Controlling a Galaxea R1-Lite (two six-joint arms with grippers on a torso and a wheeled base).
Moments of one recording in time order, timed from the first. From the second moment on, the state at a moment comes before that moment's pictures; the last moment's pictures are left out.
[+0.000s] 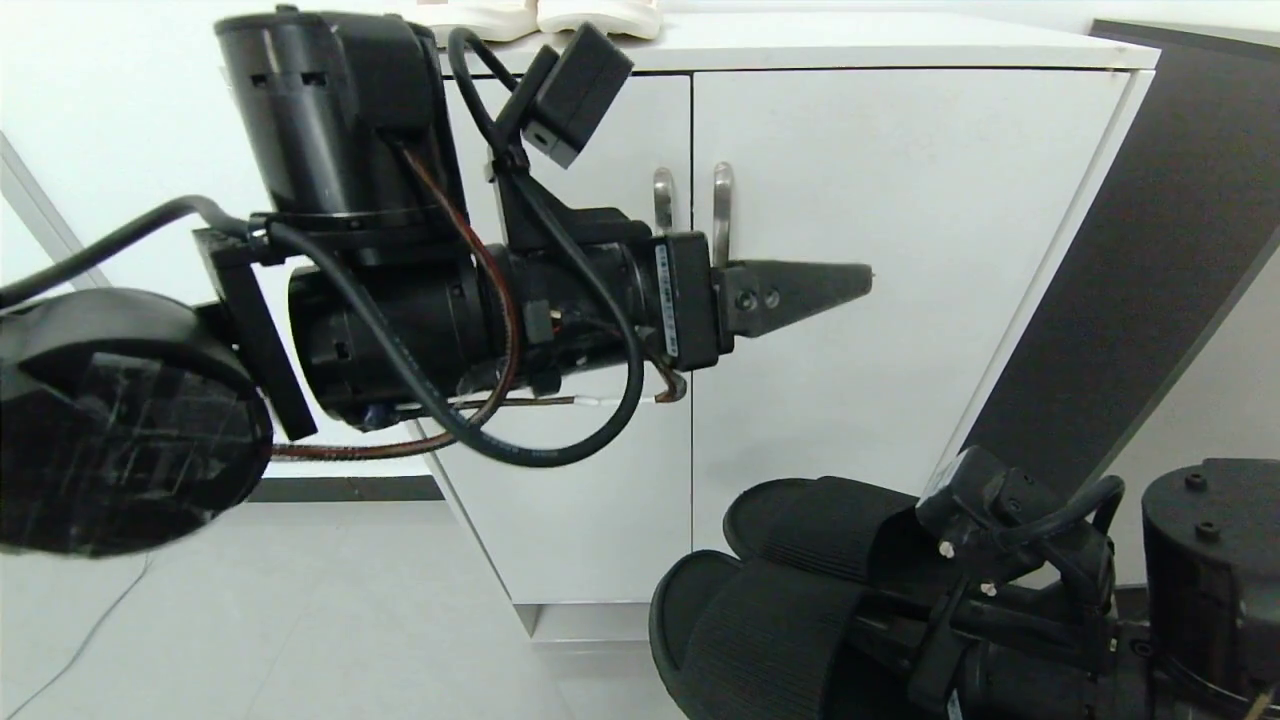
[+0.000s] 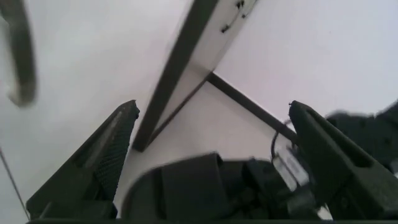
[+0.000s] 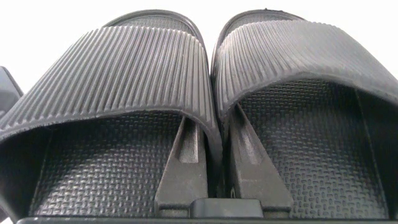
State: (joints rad) left arm -0.74 1.63 -1.23 -0.42 -0.41 -0.24; right arm 0.95 1.42 -0.56 -0.50 -0.11 0.02
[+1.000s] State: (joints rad) left arm -0.66 1.75 -1.40 -0.41 -0.21 -0.20; right arm 0.95 1.42 -0.56 -0.51 -0.11 0.02
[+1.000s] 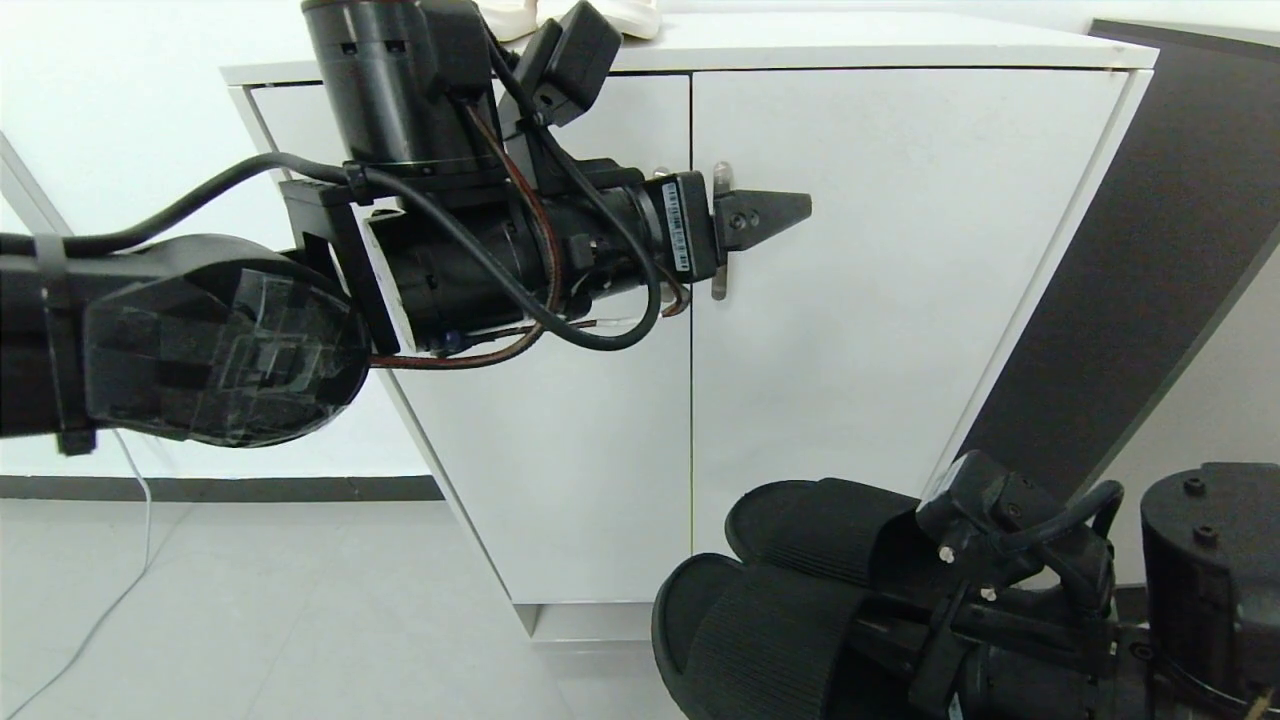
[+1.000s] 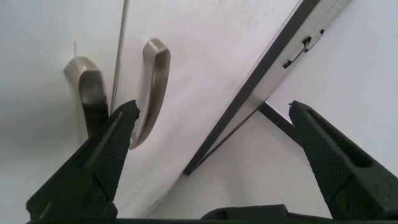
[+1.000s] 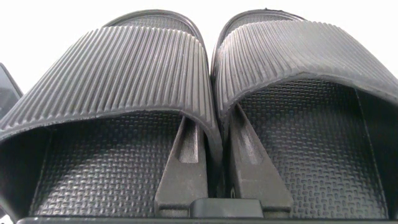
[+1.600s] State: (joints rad) left arm -0.67 1.80 -1.44 -0.41 -0.16 -0.19; right arm 0.95 1.42 -0.56 -0.51 -0.11 0.01
